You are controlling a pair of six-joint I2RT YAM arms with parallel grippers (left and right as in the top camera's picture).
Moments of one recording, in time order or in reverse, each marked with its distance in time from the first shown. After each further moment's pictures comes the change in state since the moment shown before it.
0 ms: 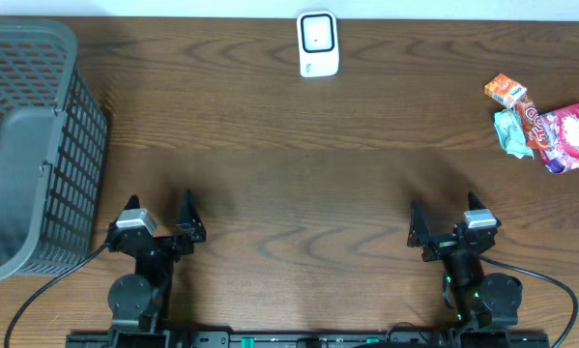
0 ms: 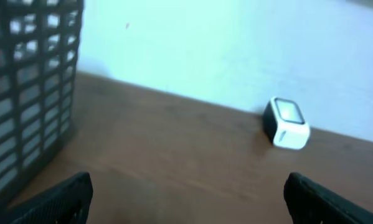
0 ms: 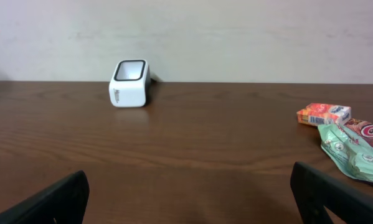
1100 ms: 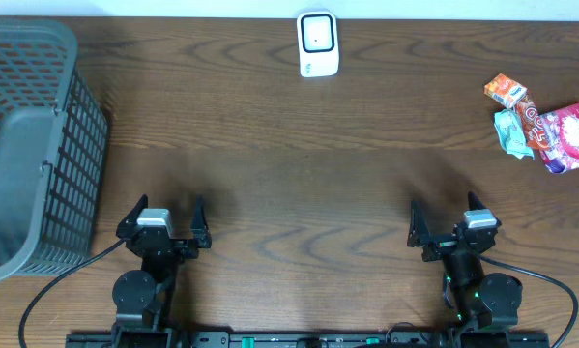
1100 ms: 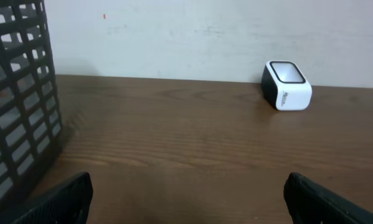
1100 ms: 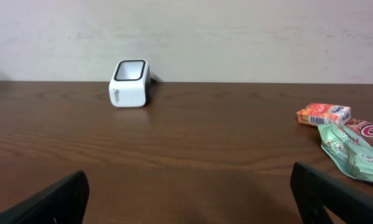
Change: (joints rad) left arm 0.000 -0.003 -0.029 -0.056 0.069 0.161; right arm 0.000 0.000 0.000 0.000 0.000 0.000
